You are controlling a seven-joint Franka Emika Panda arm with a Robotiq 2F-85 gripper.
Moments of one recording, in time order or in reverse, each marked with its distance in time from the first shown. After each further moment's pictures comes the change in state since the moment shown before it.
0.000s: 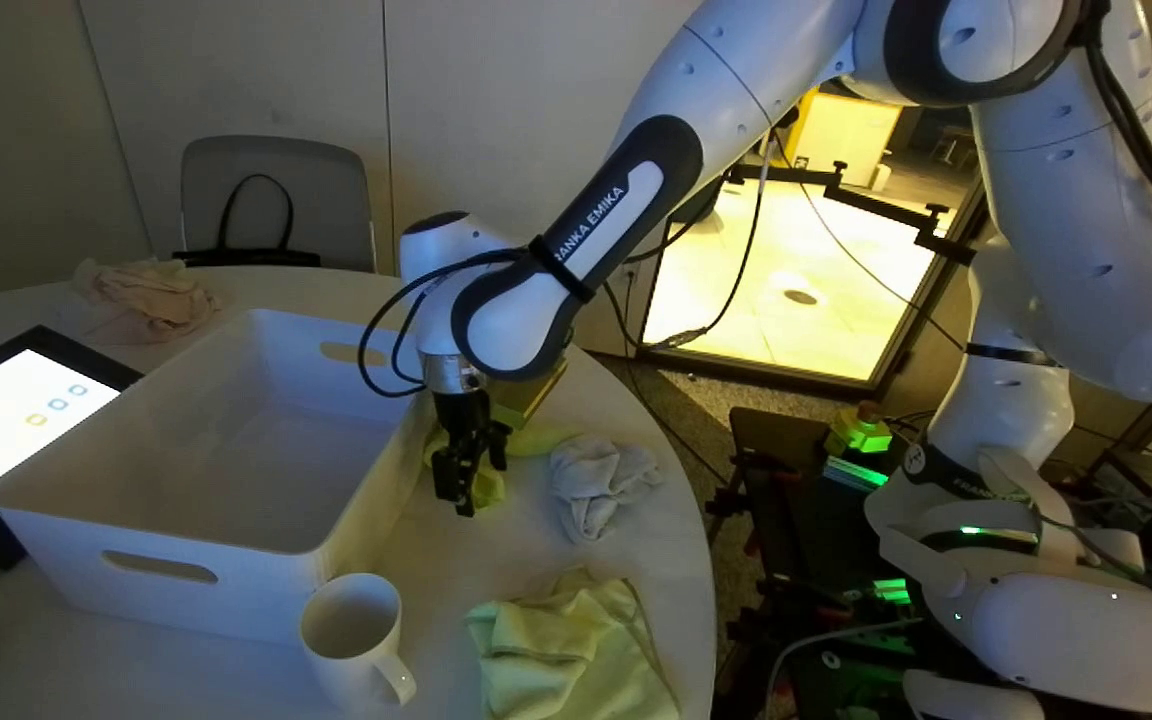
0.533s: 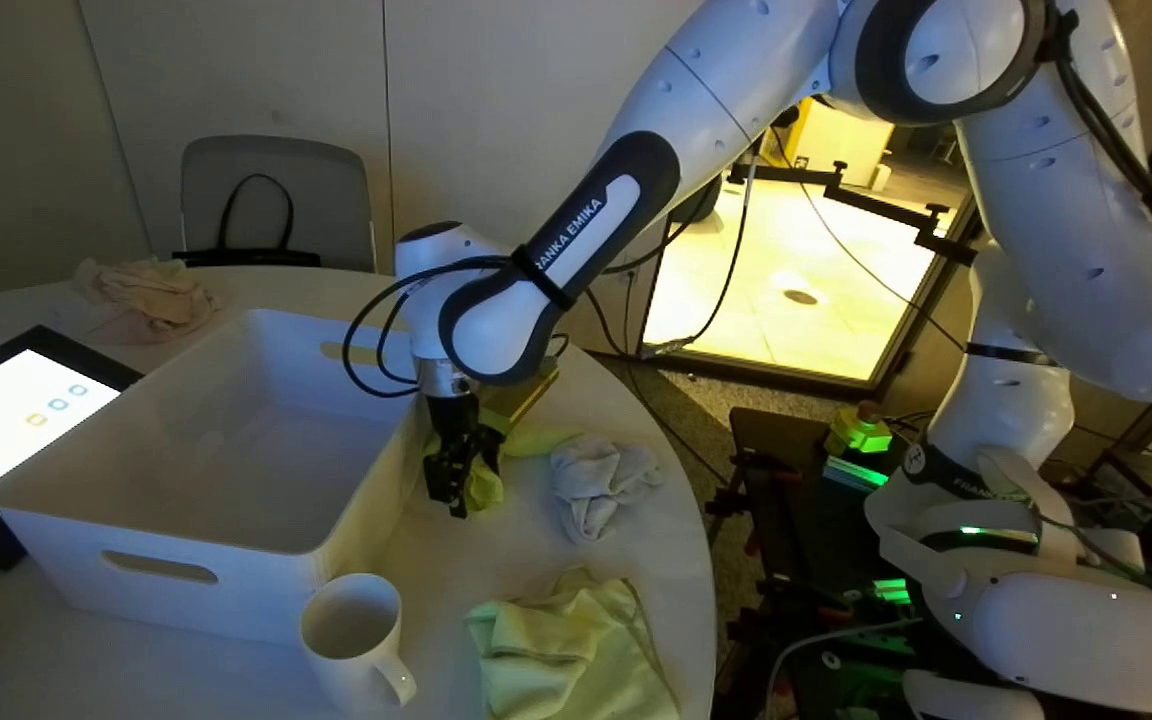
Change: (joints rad) arm -0.018 0.058 0.000 0.058 0.028 -0.001 0.005
